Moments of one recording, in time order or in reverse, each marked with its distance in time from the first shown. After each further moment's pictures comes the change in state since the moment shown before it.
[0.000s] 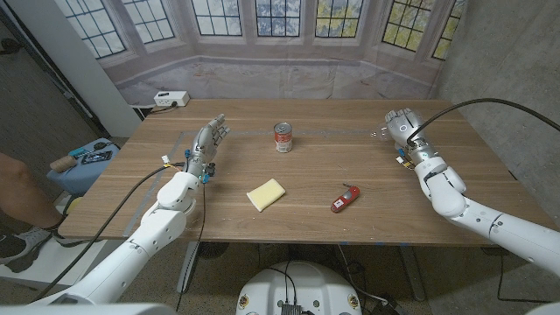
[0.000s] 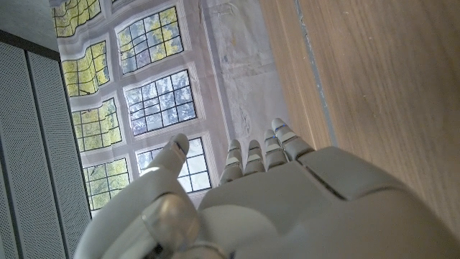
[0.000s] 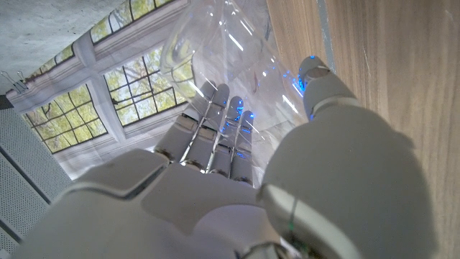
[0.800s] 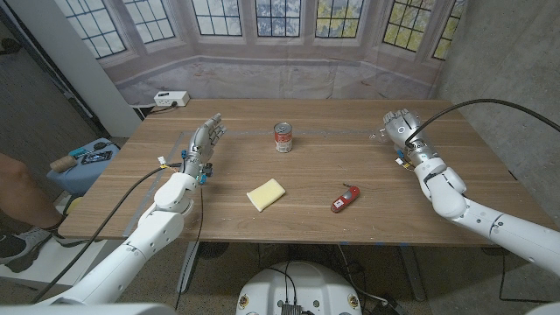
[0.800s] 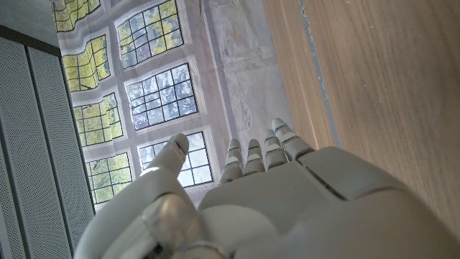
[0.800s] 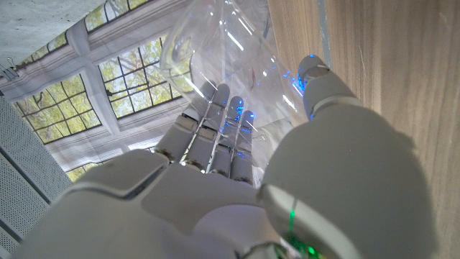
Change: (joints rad) left arm 0.018 0.005 -0.015 -0.014 -0.002 -0.007 0.008; left_hand 0.000 0.000 -0.003 -0.003 0.004 0.009 0.002 0.000 0.000 0.007 -0.004 0.000 0.000 0.000 0.000 0.000 0.000 0.000 0.000 0.000 0.000; right arm -0.001 -0.003 -0.003 0.004 -0.025 0.005 0.001; right_hand 0.006 -0.007 0.012 -0.012 0.000 0.005 0.006 0.000 -0.005 0.007 0.004 0.000 0.000 0.007 -0.003 -0.008 0.005 0.007 0.007 0.000 0.000
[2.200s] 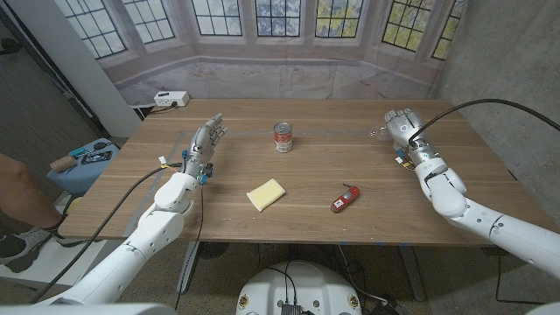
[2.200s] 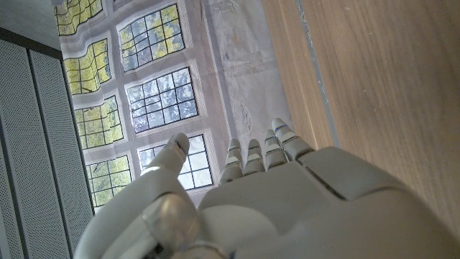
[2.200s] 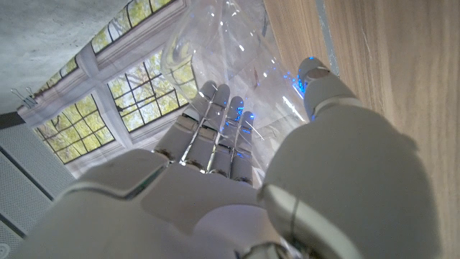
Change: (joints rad) left arm 0.000 0.001 0.004 -0.003 0.001 0.005 -0.010; left_hand 0.011 0.000 0.000 0.000 0.000 0.000 0.000 0.000 0.000 0.000 0.000 0.000 0.000 0.000 0.000 0.000 0.000 0.000 0.000 0.000 0.000; right arm -0.032 0.017 0.049 -0.034 0.118 0.002 -0.046; right_hand -0.022 -0.002 0.028 0.020 0.003 0.005 0.010 -0.001 0.000 0.001 0.002 0.001 0.000 0.007 -0.003 -0.018 0.004 -0.002 0.009 -0.003 0.000
